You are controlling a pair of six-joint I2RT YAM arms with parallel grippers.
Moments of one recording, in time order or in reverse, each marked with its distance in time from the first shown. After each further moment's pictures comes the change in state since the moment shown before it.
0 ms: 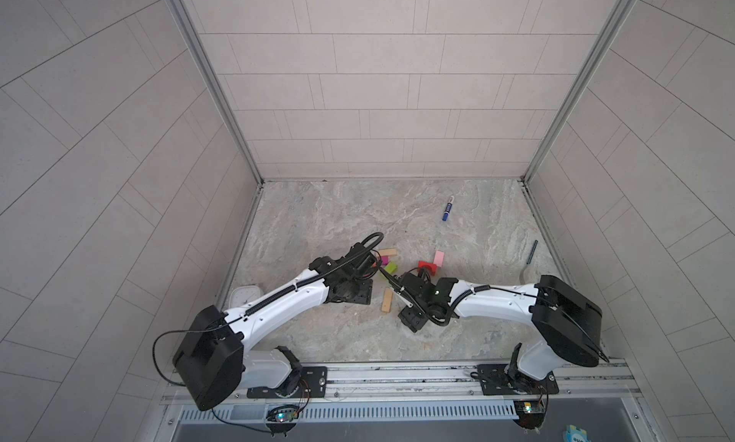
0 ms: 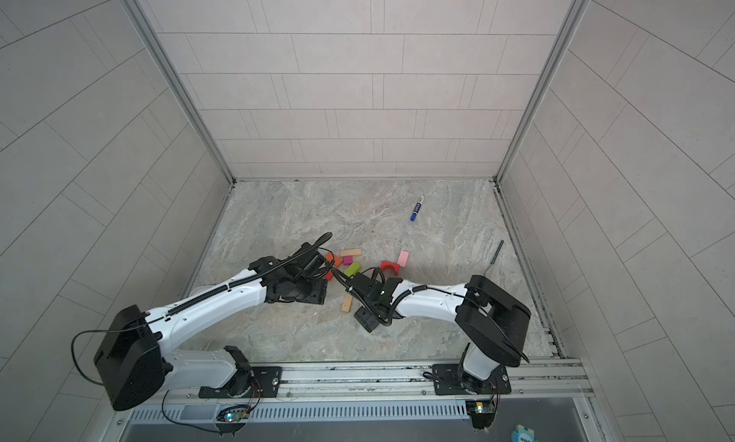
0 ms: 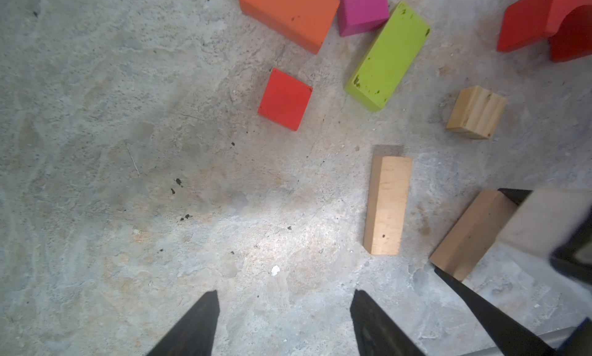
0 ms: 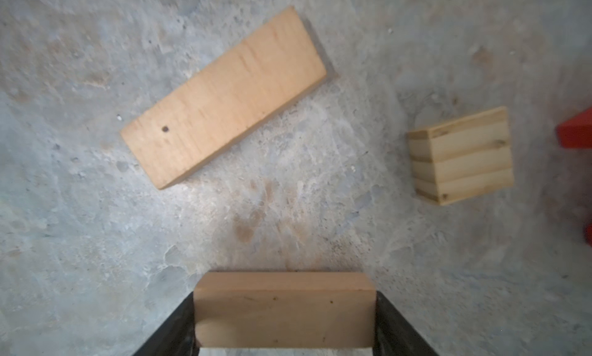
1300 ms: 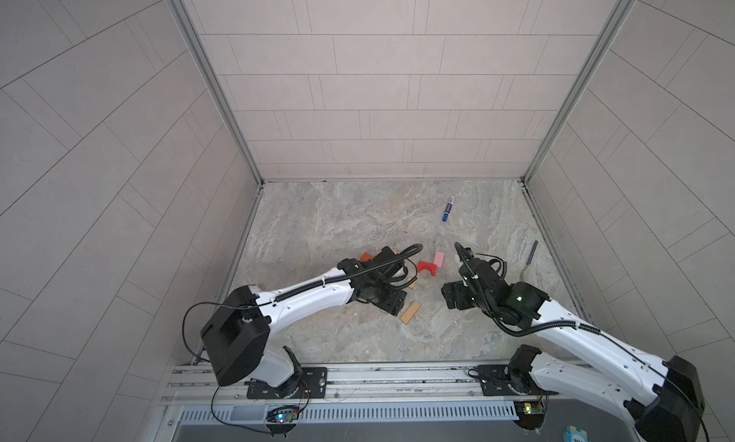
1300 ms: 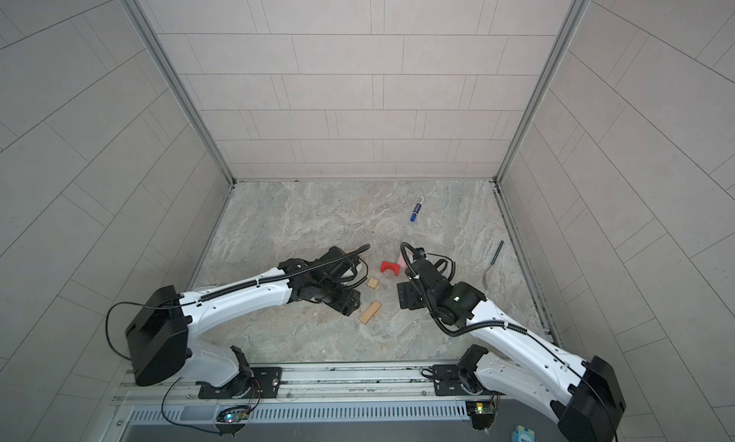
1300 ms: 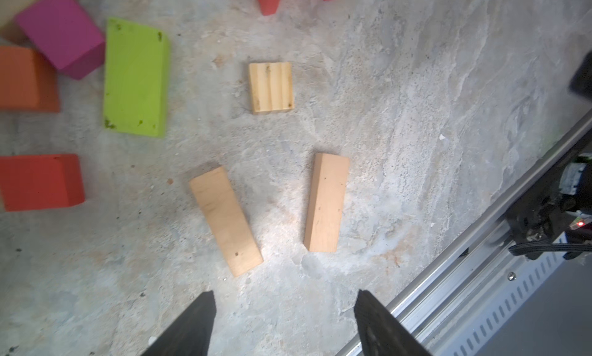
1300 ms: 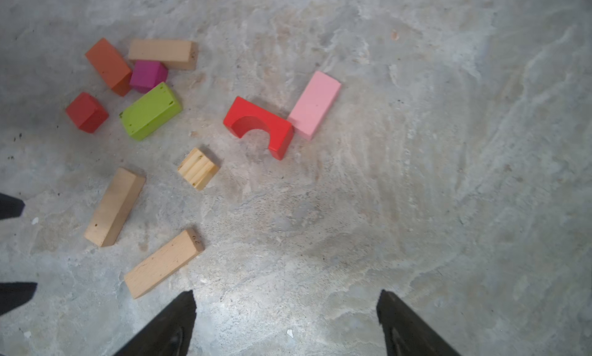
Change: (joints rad) left arm -0.188 0.194 0.115 0.185 0.200 0.210; right arm -0.327 -0.704 -0.206 -0.199 0.127 0.287
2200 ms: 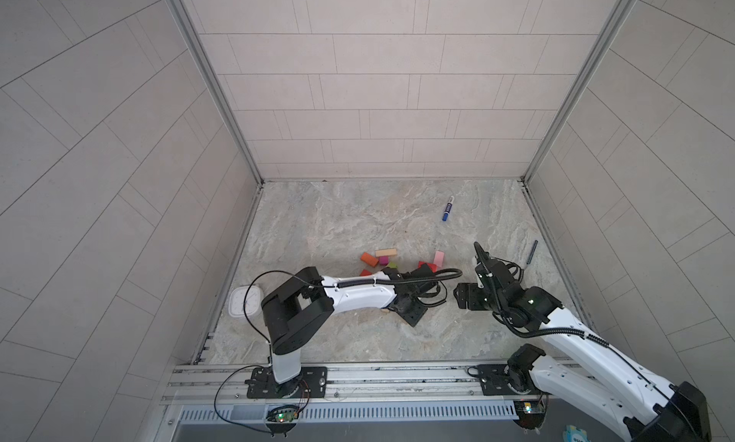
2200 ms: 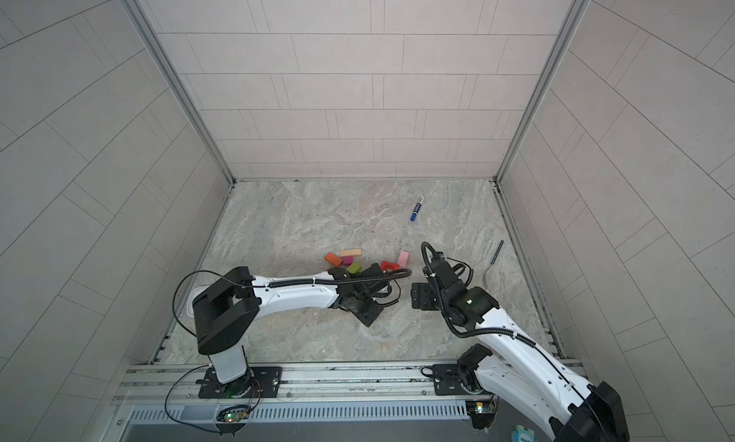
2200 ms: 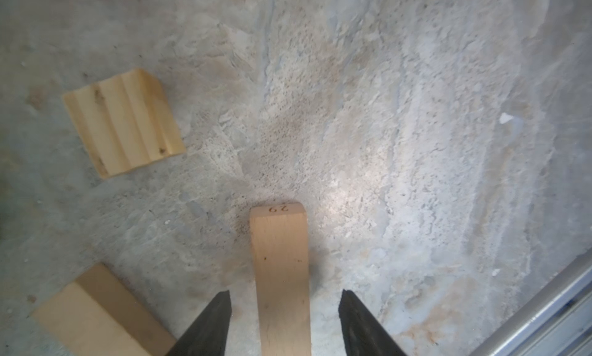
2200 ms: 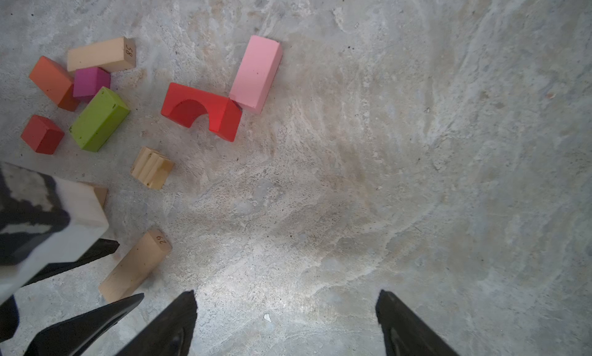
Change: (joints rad) left arm -0.143 0.326 0.142 0.060 -0.112 0.067; right arm -0.140 -0.071 -0.070 -0.035 -0.099 0.033
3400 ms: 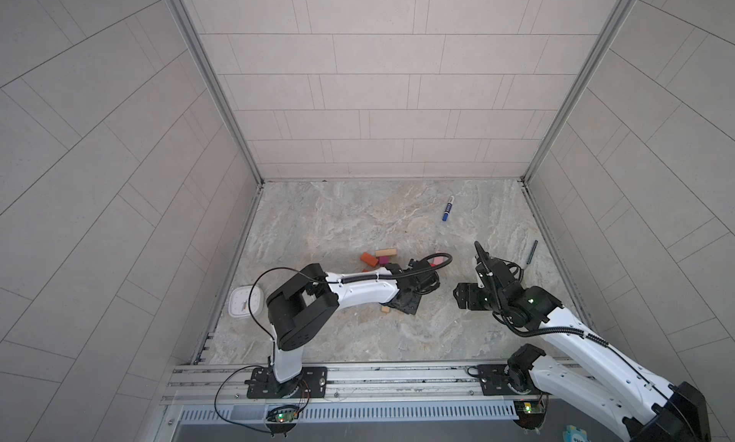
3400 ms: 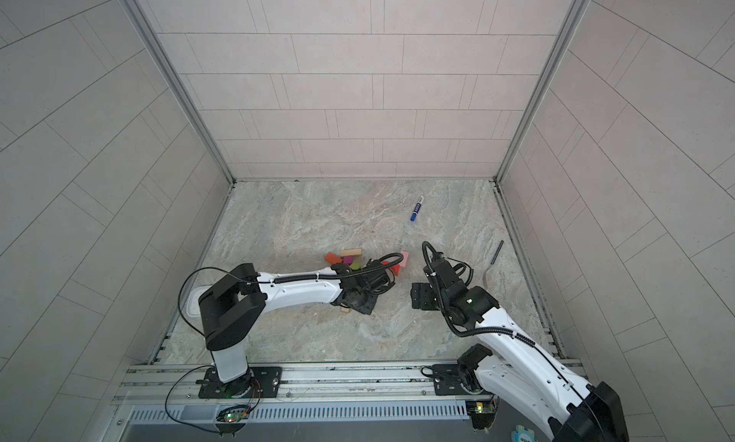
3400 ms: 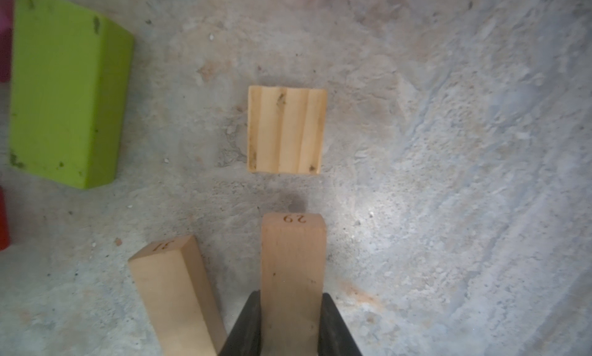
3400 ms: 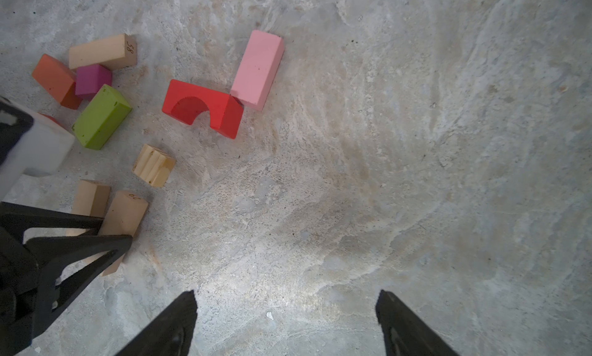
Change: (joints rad) left arm 0.039 0.029 0.046 -0.070 -0.160 -0.319; right arm -0.012 0.005 0.000 0.001 -0.027 -0.004
